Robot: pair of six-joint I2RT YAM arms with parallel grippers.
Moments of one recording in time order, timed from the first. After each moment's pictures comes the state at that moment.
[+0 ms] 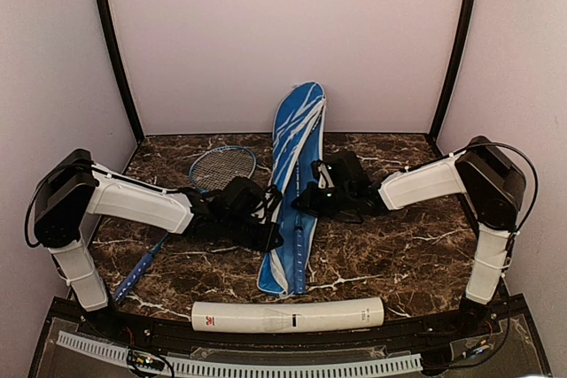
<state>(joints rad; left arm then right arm) -0.95 1.77 0.98 -0.05 0.12 -0.55 0.78 1.89 1.07 0.19 -0.22 0.84</state>
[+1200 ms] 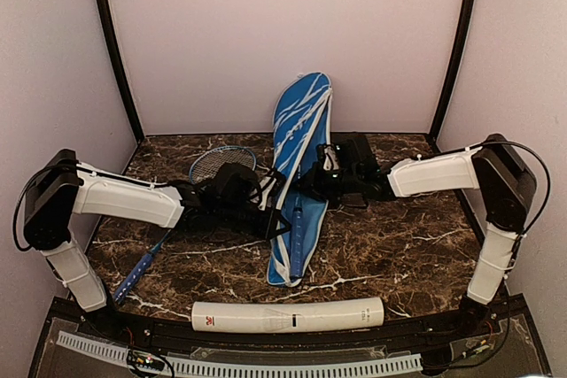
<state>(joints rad) -0.94 1.70 0.99 0.03 0.20 -0.48 0.73 1.82 1.12 0.15 -0.30 0.93</state>
